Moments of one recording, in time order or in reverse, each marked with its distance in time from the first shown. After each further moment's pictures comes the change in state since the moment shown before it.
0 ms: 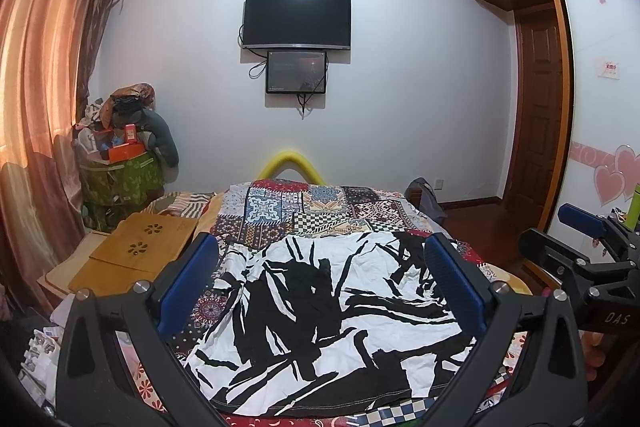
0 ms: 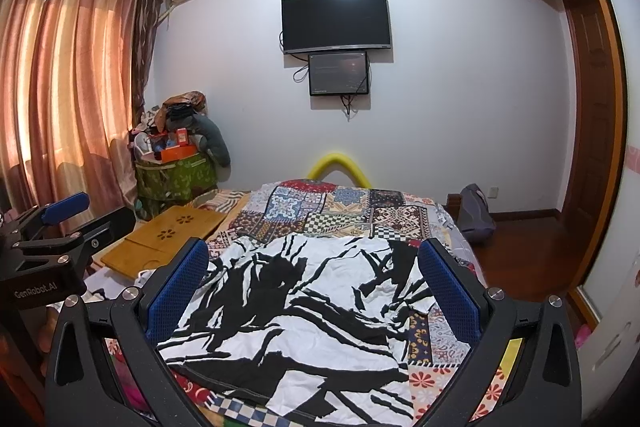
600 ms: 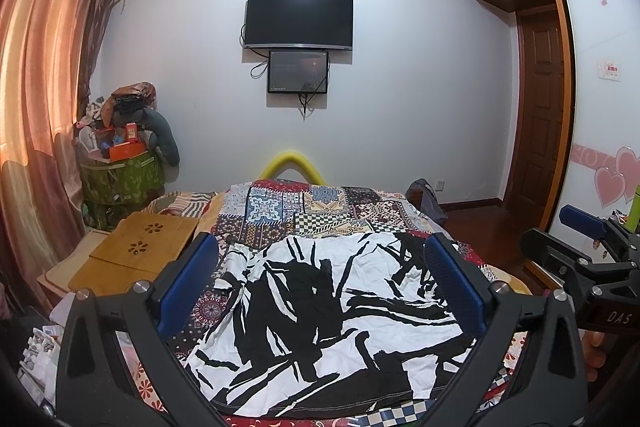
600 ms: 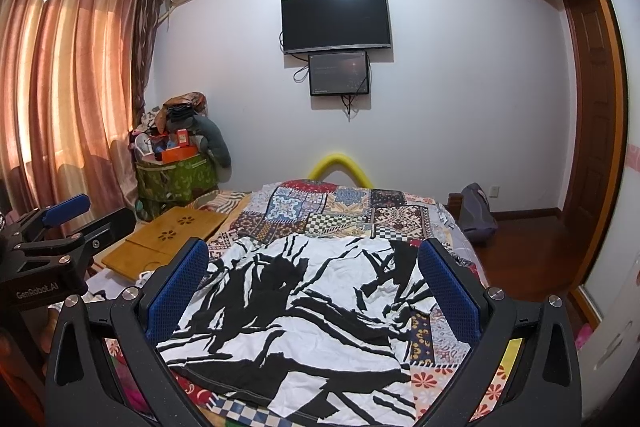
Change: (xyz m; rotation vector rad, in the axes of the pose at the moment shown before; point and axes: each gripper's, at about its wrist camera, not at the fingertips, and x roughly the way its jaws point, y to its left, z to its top) left arm 0.002 0.000 0.000 -0.004 0.002 0.004; right arm 0.001 -0.001 0.001 0.007 -0.001 0.003
